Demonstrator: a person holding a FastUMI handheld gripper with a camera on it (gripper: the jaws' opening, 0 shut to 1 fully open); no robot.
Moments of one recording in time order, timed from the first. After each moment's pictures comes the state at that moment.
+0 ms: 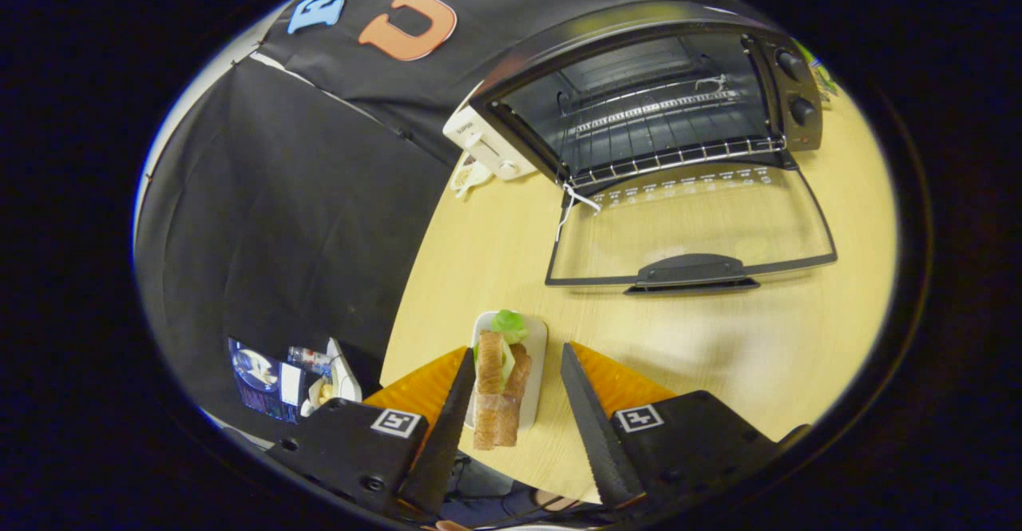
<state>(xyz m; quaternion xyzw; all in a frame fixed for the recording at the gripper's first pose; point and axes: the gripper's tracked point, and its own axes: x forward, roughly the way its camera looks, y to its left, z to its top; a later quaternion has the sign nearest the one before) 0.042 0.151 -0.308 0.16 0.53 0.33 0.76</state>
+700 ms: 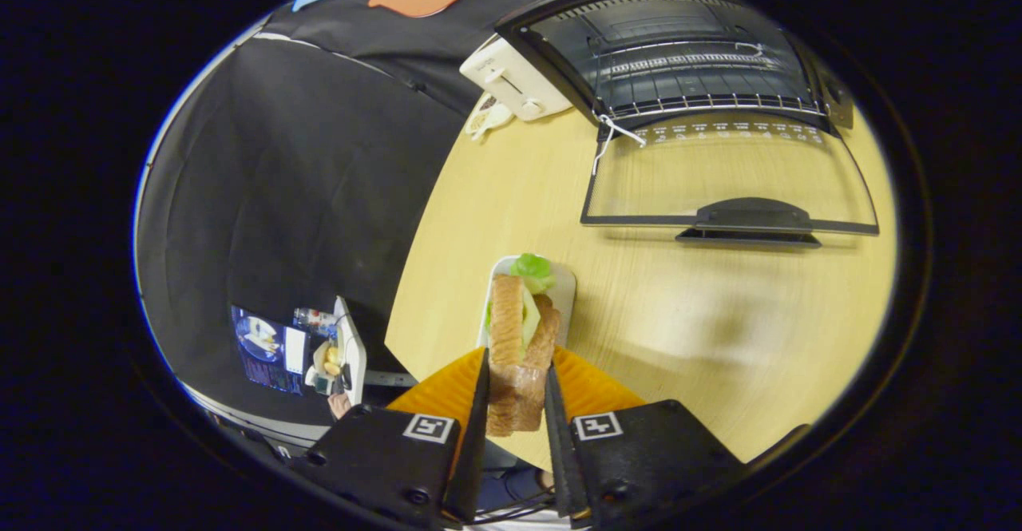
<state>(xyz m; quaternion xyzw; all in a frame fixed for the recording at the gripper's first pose) 0.003 0.172 -0.330 0.14 0.58 0.37 0.72</state>
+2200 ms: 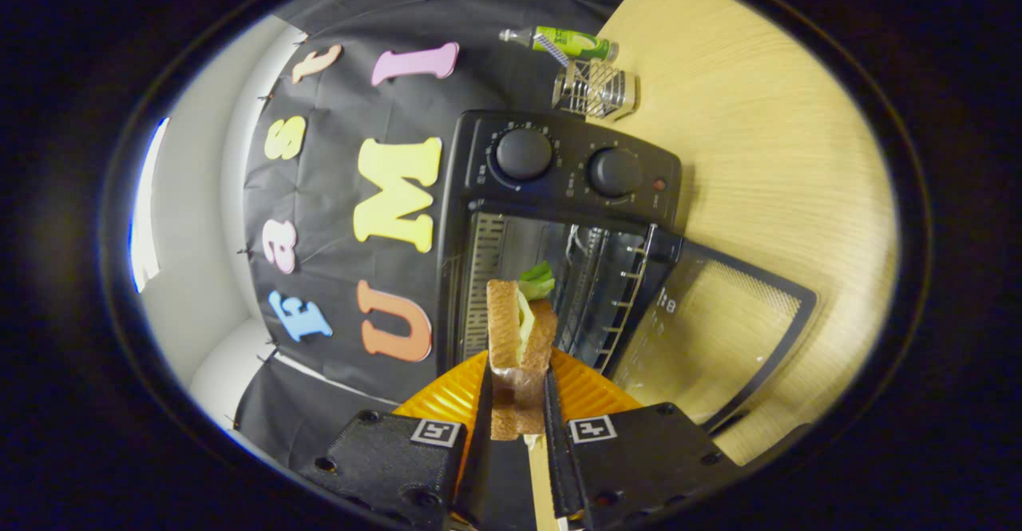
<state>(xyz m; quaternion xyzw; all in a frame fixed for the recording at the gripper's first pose) 0.256 0.061 -0.295 0.61 0.16 0.11 0.77</state>
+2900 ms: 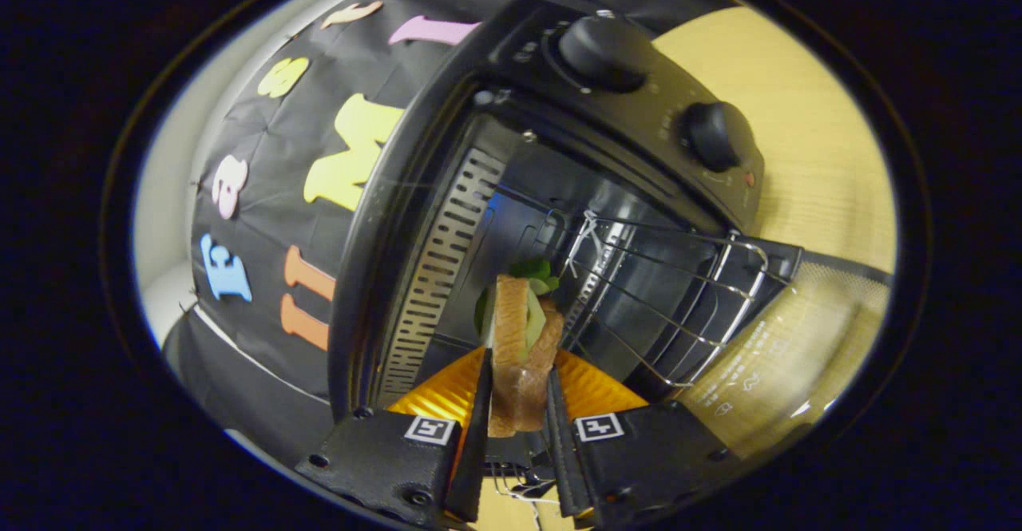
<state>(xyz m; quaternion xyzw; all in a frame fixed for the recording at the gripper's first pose) 0.323 0.116 -0.324 0.48 0.19 0.07 0.85</state>
